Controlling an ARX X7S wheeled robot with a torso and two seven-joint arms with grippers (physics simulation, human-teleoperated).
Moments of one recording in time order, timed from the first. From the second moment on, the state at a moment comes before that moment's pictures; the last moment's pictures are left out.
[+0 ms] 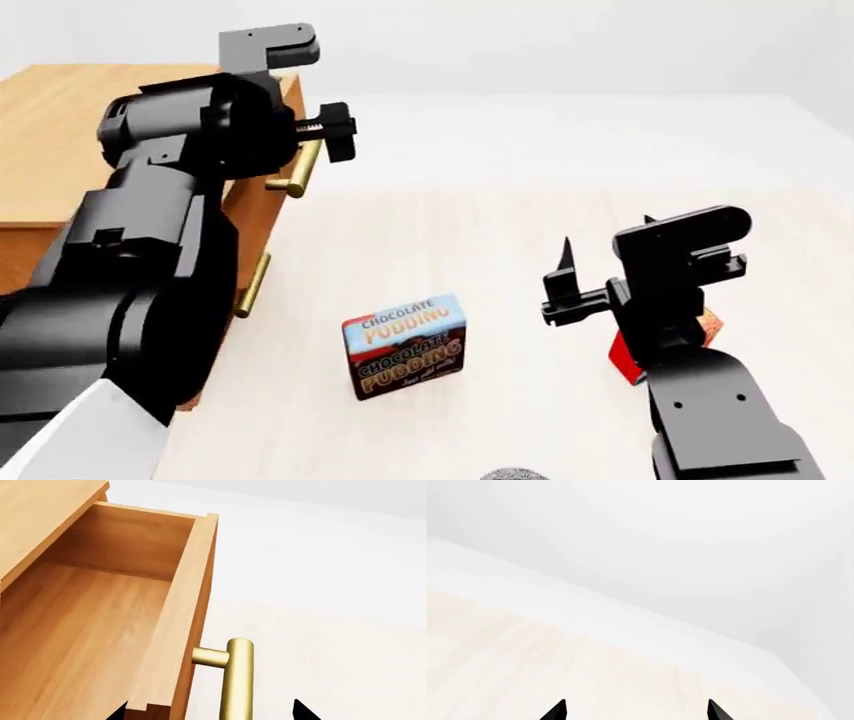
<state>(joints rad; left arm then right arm) -1.64 -0.01 -0.11 -1.31 -0.05 -0.83 -0.18 0.46 0.28 -0.12 -0.38 -0.06 0.82 -0.07</state>
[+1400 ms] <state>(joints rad) -1.70 -0.02 1.53 -1.29 -1.88 -0.60 -0.30 0.20 0.33 -0.01 -0.63 -0.02 0.91 -0.04</state>
